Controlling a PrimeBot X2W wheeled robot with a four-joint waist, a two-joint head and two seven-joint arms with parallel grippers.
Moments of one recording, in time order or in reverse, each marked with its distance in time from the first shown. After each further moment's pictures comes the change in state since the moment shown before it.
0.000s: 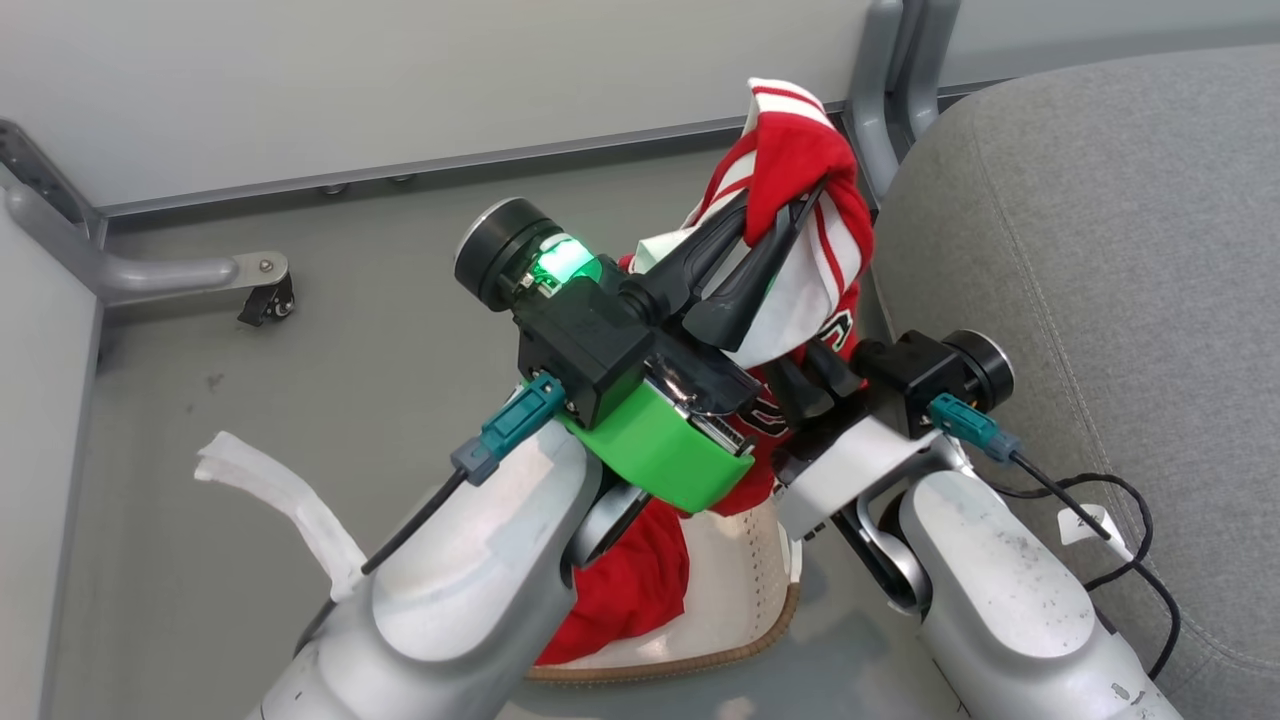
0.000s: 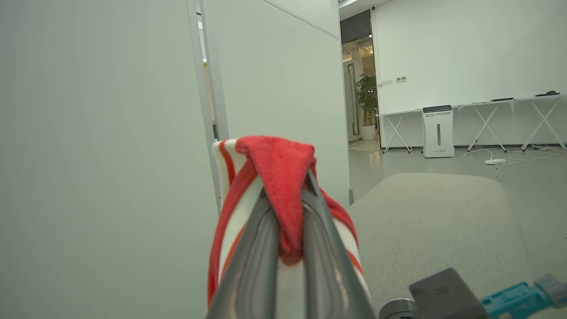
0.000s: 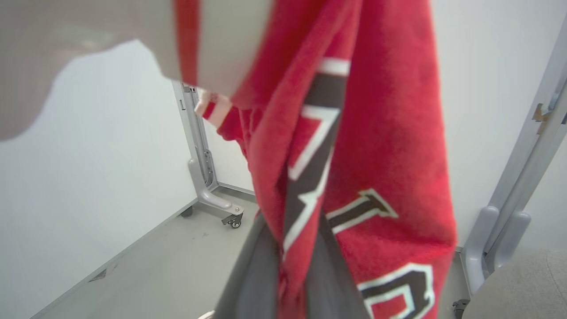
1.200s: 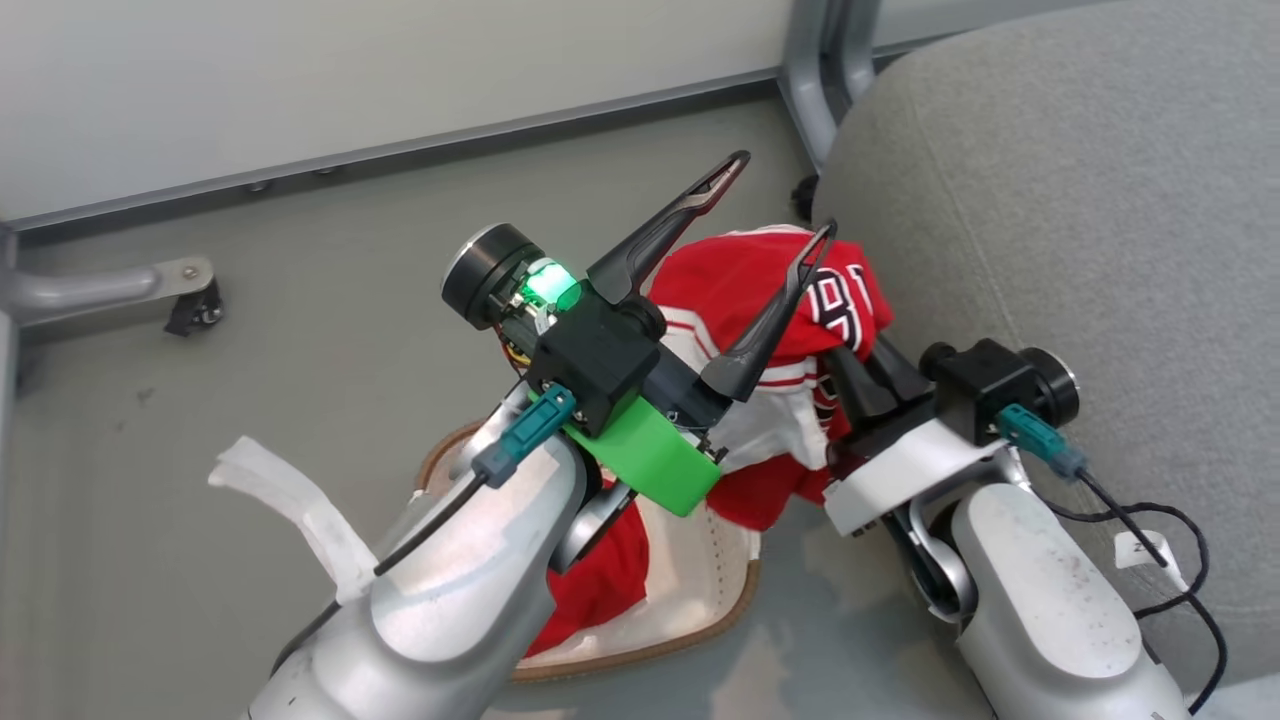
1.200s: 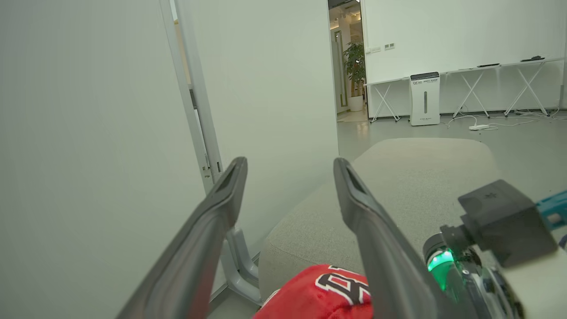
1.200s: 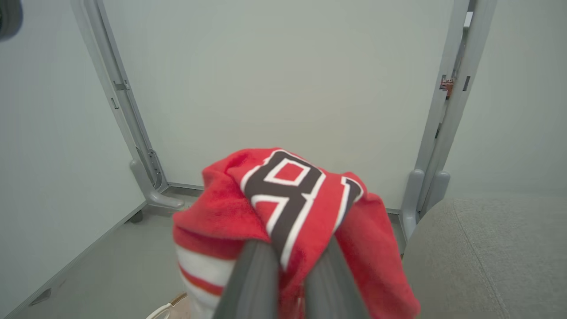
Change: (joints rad) left arm 0.014 0.025 -0.008 0.077 0.063 -0.005 0.000; right arm 0.071 0.000 -0.125 -0.048 -0.040 0.000 0.000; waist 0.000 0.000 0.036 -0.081
